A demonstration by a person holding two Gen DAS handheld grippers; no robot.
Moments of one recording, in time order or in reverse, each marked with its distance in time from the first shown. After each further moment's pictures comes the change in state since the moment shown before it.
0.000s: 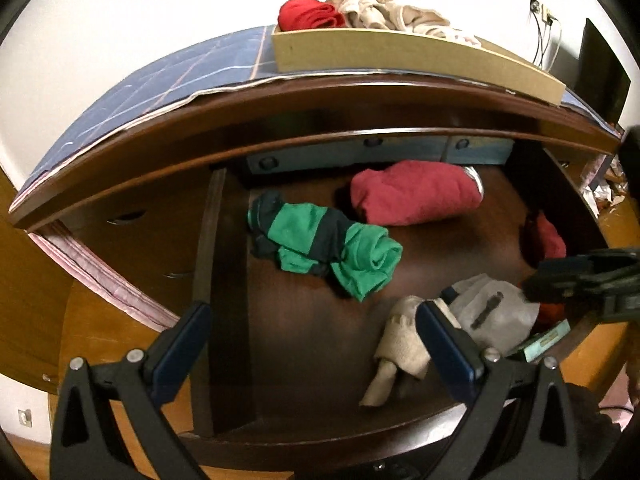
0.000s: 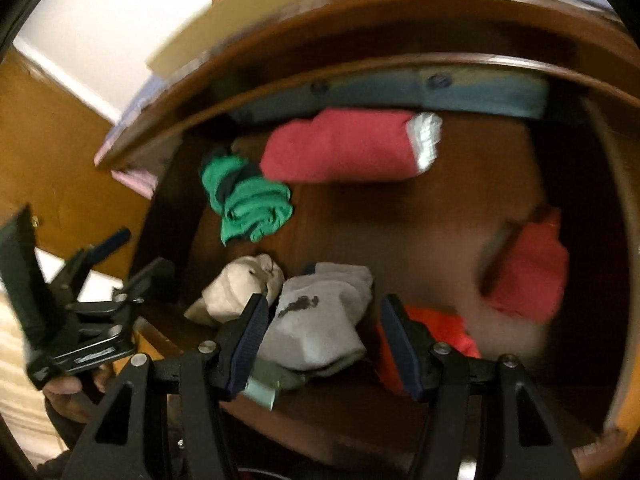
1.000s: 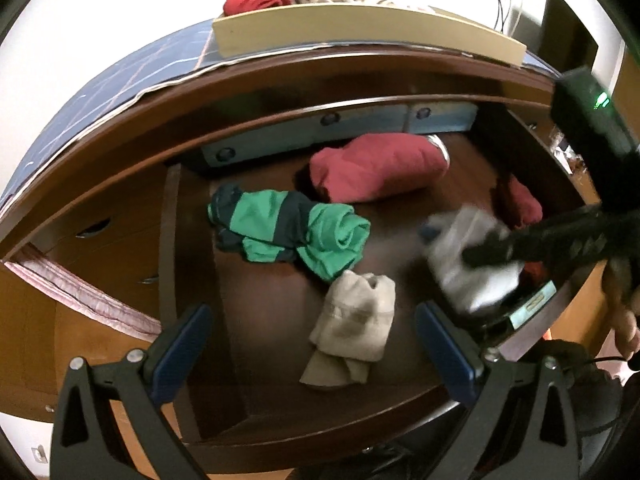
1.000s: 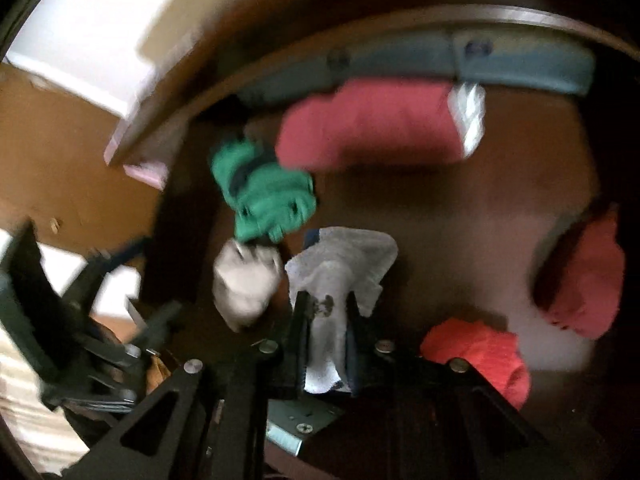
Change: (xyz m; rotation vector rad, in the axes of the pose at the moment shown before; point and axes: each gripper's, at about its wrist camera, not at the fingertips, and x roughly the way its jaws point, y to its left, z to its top) left arm 0.007 -0.012 0.000 0.122 0.064 -0.101; right arm 0.019 0.003 -0.007 0.061 0.000 0.127
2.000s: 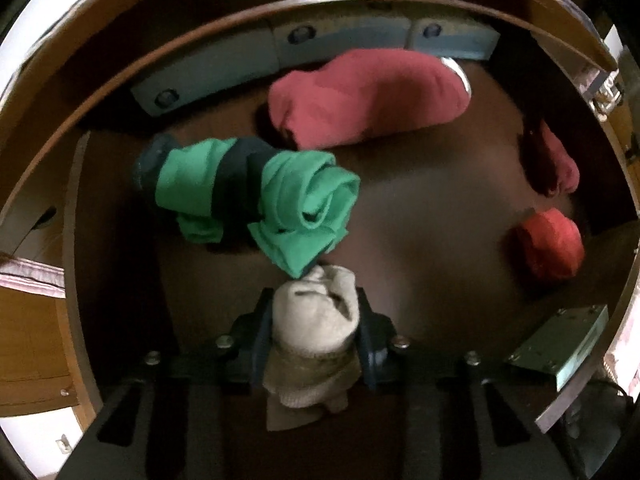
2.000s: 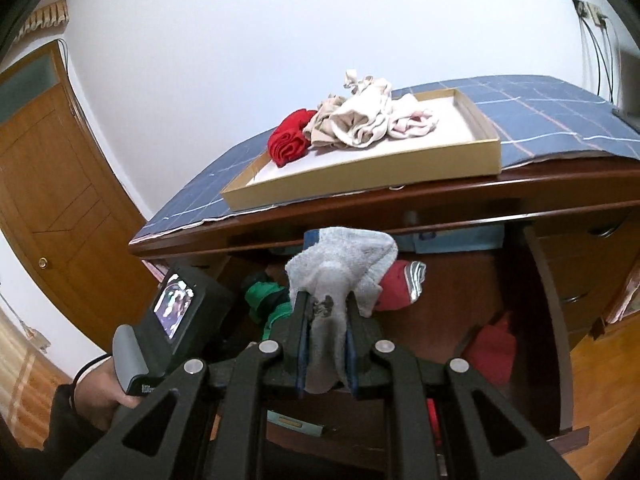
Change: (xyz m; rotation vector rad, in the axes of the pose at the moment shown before) left arm 0.068 -0.024 0.015 0.027 0.259 -0.004; right arm -0.107 0.035 -0.031 -0.161 -0.548 -0.121
